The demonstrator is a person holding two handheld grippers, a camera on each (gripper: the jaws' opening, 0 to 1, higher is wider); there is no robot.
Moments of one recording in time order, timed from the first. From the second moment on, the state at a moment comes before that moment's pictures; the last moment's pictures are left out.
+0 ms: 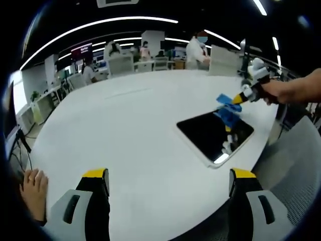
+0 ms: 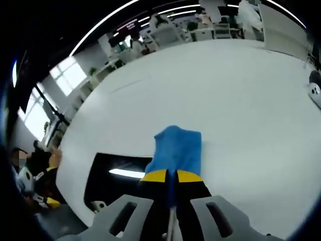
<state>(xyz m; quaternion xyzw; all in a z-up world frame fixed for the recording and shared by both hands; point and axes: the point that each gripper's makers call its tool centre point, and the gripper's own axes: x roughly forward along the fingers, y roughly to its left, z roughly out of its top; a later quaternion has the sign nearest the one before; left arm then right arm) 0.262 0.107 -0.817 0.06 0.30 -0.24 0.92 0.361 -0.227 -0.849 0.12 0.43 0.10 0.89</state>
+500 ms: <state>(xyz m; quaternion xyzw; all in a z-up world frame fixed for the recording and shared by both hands) 0.260 0.108 -0.820 0.06 0.30 -0.24 0.92 0.365 -0.202 -0.865 0.08 0.45 0.09 0.88</state>
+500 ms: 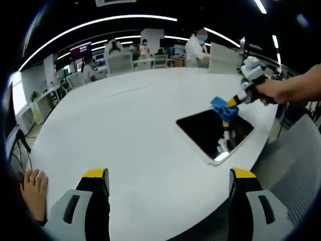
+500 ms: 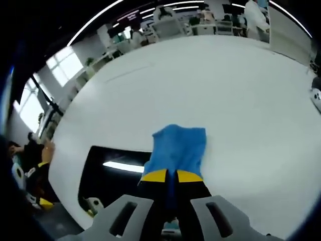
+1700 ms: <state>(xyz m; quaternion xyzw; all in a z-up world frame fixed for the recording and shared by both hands) 0.260 0.107 -0.819 0.07 0.31 -0.24 0.92 0.369 -0.191 -0.870 0.09 0.48 0.12 0.87</state>
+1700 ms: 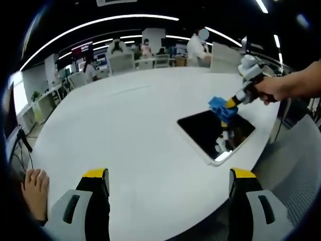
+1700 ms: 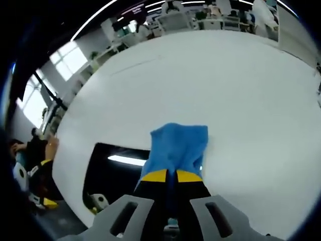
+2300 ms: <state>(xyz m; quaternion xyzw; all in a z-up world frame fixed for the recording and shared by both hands) 0.260 0.106 -0.821 0.07 0.31 -0.24 0.92 0.369 -0.168 -0.870 0.10 0.50 0.13 0.85</state>
